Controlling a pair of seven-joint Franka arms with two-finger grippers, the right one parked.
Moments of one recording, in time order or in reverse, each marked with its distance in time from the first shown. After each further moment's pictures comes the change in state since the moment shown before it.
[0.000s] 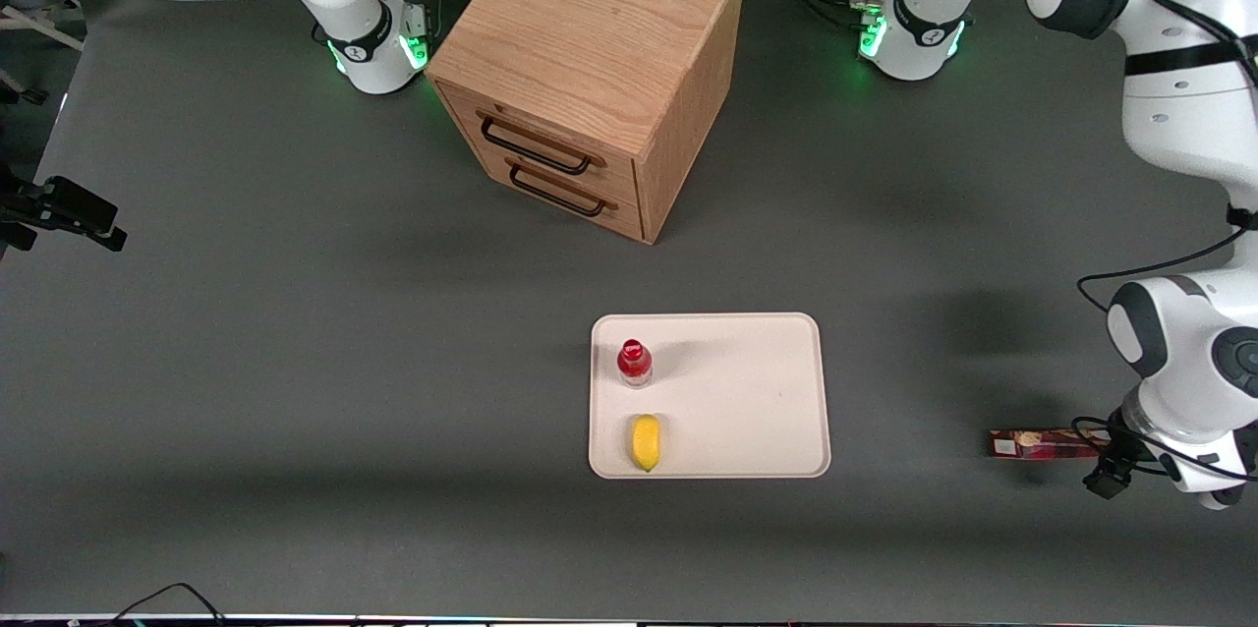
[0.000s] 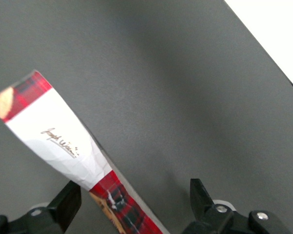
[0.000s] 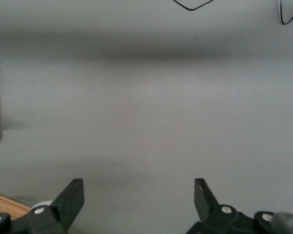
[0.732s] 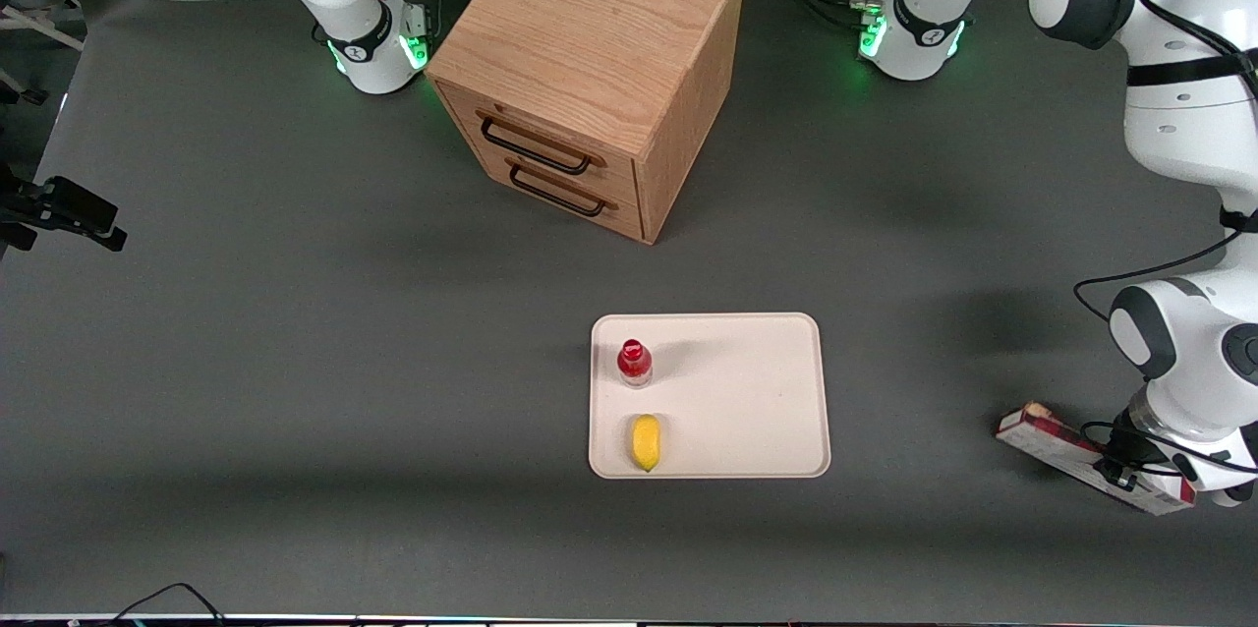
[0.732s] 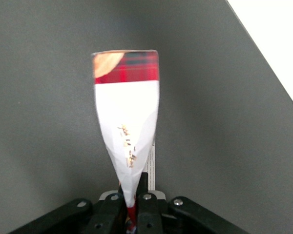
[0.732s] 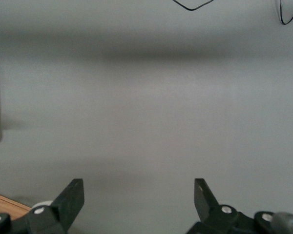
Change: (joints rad) arm 0.022 0.009 0.001 0.014 -0.073 0.013 -0.003
